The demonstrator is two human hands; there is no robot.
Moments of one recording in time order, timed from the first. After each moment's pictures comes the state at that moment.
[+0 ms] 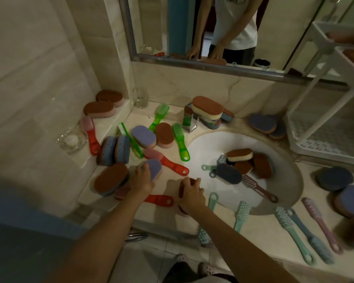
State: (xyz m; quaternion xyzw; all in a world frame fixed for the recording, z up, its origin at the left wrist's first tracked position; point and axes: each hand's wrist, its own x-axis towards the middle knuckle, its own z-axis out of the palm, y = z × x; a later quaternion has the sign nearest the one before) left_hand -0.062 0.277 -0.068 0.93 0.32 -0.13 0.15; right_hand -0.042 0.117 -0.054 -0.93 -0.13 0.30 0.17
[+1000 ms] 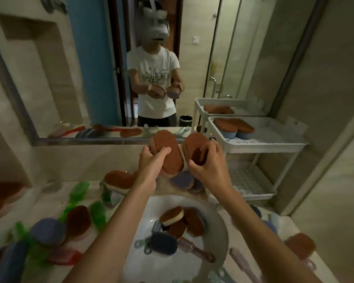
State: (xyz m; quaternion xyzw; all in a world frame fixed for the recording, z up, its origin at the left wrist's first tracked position) left_hand 0.130 0.069 0.177 0.65 0.17 0.11 0.74; right_hand 0.129 -0.077 0.175 -0.90 -0.10 -0.19 0.38
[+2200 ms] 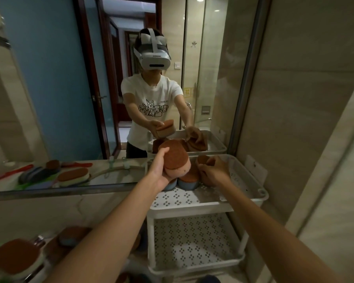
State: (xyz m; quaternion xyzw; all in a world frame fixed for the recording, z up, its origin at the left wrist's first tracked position) left_hand 0.335 -0.144 0.227 0.47 0.15 -0.06 0.87; right_hand 0.380 -0.292 0.189 -0.86 0.08 -0.08 0.49
